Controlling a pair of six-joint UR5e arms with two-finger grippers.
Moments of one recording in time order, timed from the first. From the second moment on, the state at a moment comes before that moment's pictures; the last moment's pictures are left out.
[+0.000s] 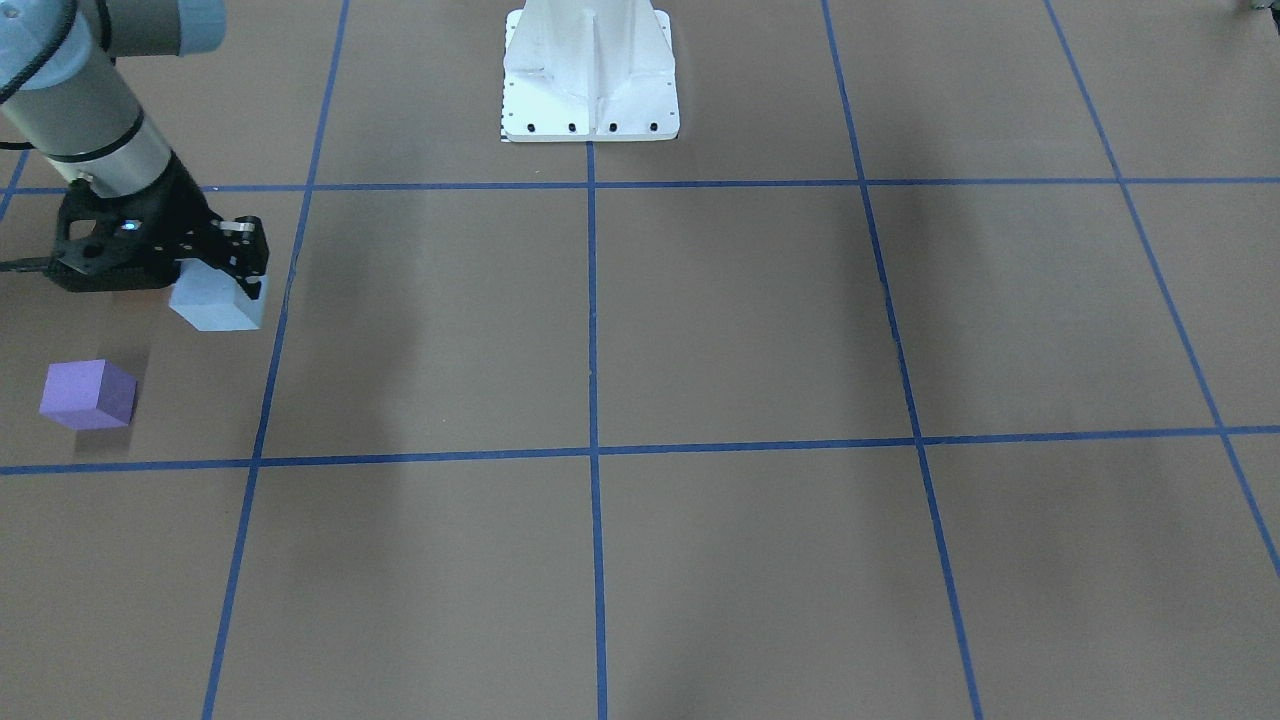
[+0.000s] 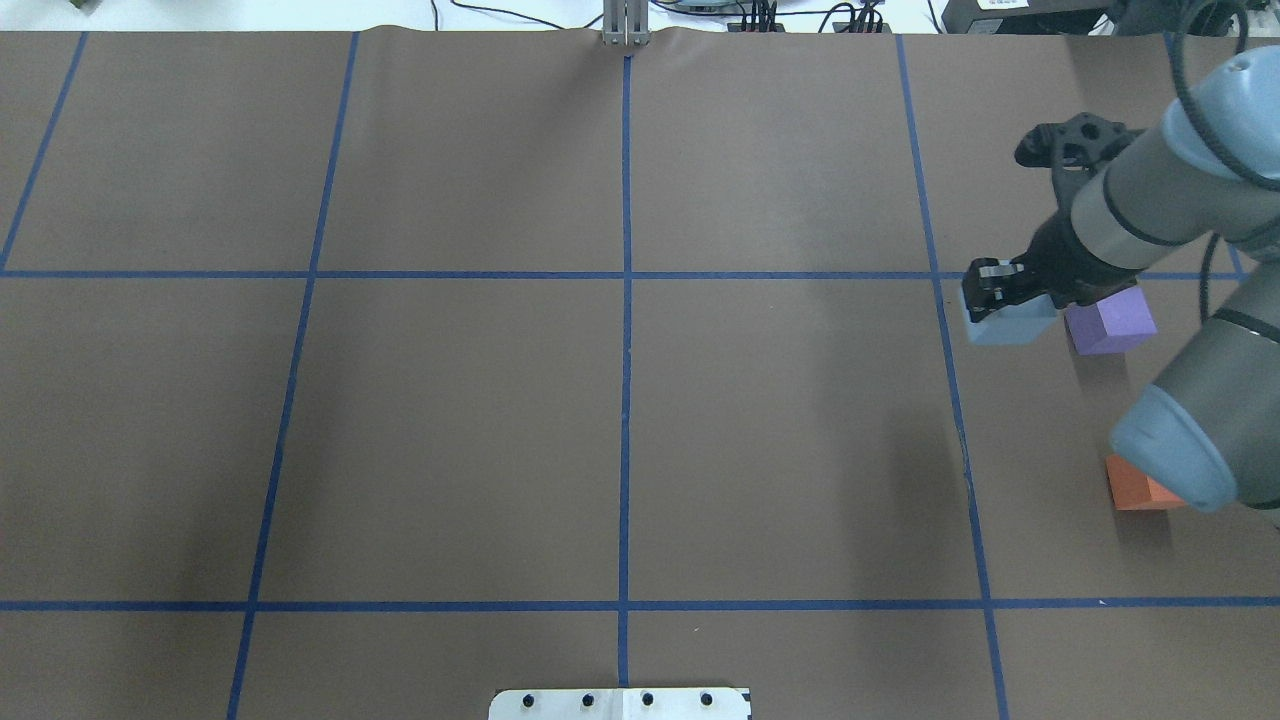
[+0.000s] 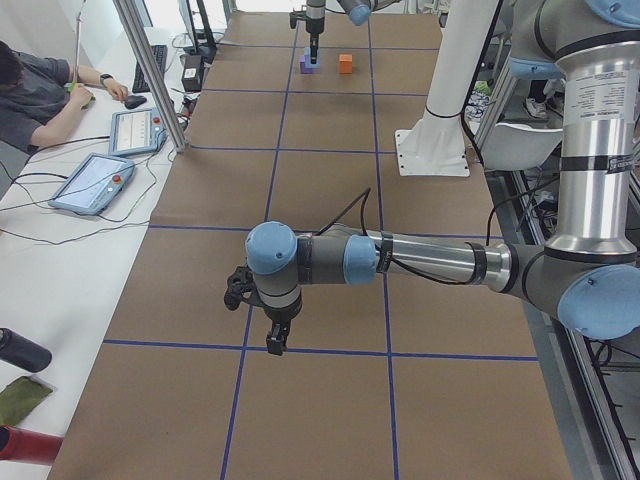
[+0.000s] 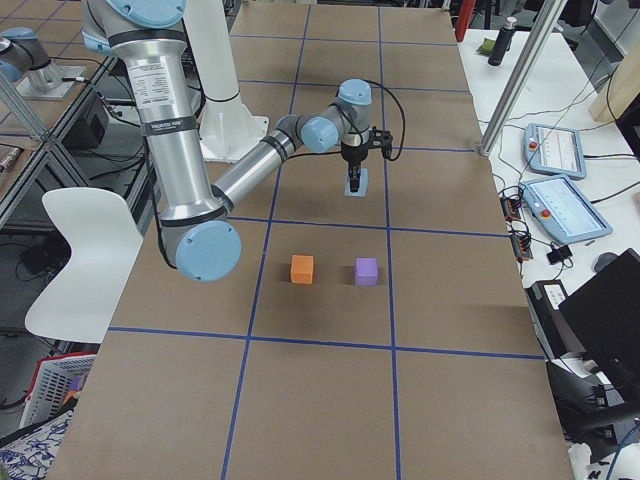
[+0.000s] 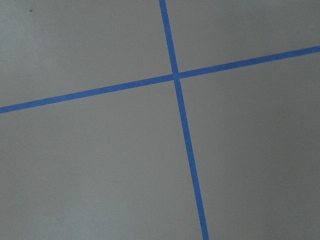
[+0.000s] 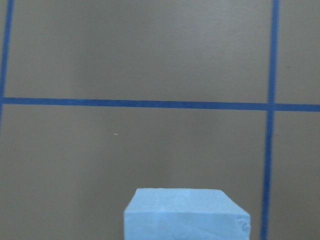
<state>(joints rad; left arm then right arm) -1.61 -1.52 -1.74 -1.44 -2.34 0.23 0.92 -1.44 2.03 -1.60 2.09 0.81</state>
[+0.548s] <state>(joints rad) -1.61 -1.51 -1.75 -1.44 -2.34 0.23 0.99 -1.72 1.89 -1.18 2.13 0.82</state>
